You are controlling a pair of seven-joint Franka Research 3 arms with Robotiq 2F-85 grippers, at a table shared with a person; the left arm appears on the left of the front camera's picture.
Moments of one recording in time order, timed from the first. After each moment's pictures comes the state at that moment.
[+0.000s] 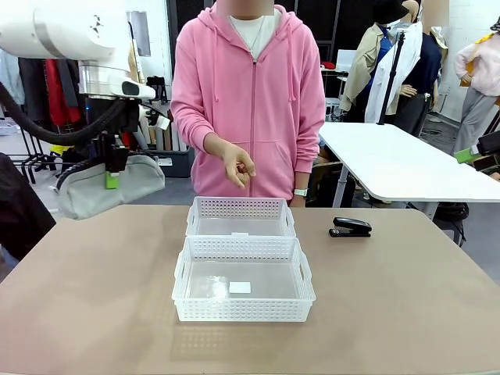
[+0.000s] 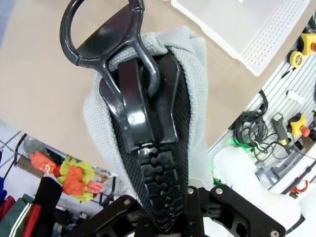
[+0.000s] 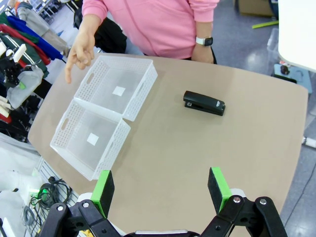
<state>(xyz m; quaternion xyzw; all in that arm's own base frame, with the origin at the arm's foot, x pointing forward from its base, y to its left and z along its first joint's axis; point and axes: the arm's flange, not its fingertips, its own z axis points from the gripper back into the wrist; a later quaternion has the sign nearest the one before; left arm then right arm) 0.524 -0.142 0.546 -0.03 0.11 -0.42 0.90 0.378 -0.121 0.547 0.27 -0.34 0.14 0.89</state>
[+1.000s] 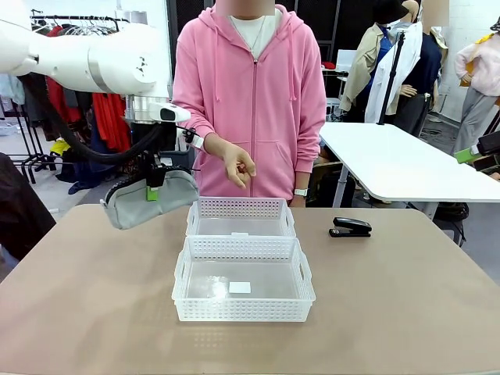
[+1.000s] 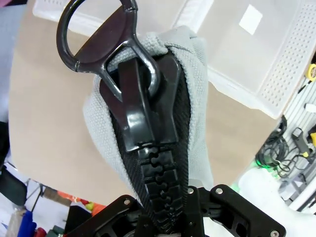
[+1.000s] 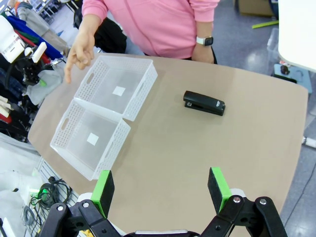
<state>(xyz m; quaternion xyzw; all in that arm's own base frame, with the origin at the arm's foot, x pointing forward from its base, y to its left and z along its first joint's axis) 0.566 -0.202 0.492 -0.02 0.07 -0.49 0.87 0.377 -0.121 0.547 0.27 -0.34 0.14 0.89</state>
